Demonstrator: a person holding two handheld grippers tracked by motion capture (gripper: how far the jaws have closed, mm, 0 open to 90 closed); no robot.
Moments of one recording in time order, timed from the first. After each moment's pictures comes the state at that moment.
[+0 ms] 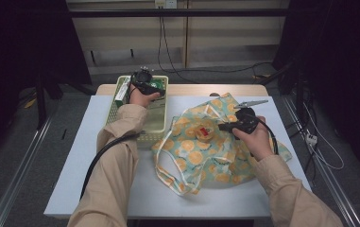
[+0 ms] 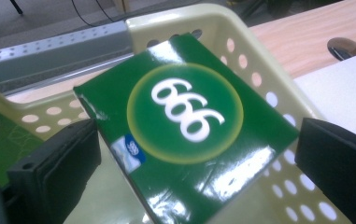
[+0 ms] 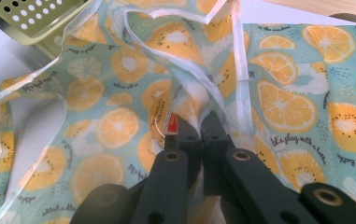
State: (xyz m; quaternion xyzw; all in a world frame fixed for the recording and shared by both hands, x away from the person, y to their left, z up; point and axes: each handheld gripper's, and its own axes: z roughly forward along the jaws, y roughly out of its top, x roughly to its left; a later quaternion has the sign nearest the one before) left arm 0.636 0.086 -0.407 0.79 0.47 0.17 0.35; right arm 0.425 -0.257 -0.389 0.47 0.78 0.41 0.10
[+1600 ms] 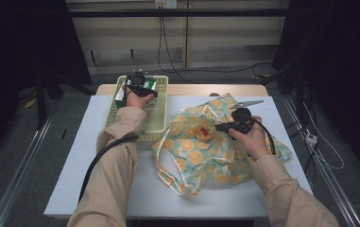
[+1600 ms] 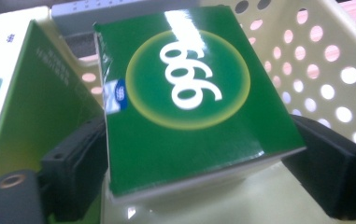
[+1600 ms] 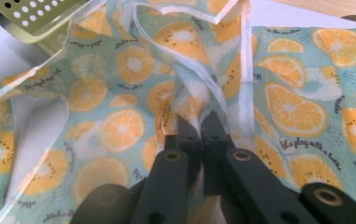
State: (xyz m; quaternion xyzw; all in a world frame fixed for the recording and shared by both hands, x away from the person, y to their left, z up) left arm 0.630 0.104 -0.414 0.77 0.52 0.20 0.31; right arm 0.427 -0.247 -0.392 0.46 0.78 0.40 0.10
